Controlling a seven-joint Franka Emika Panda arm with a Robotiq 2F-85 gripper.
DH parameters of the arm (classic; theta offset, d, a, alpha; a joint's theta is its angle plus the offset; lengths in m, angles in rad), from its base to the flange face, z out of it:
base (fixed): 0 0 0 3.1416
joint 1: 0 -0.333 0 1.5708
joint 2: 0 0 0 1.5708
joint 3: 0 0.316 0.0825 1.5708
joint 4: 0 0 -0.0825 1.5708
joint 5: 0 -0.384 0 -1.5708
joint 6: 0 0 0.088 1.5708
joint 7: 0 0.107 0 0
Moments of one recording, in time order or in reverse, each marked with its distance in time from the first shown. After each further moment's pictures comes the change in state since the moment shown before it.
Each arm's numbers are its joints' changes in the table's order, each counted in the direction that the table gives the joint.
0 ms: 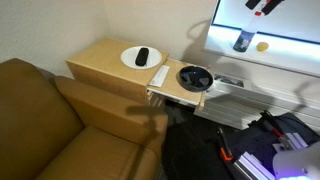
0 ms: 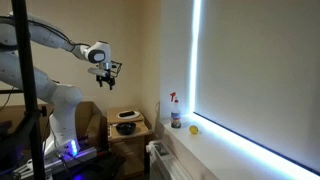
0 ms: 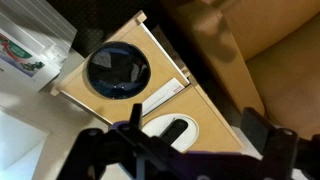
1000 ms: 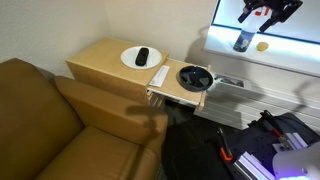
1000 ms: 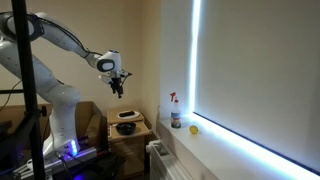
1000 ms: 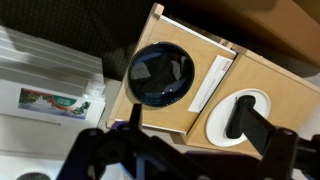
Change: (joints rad) arm 0.141 0.253 -0.036 -0.006 -0.043 0.223 0.236
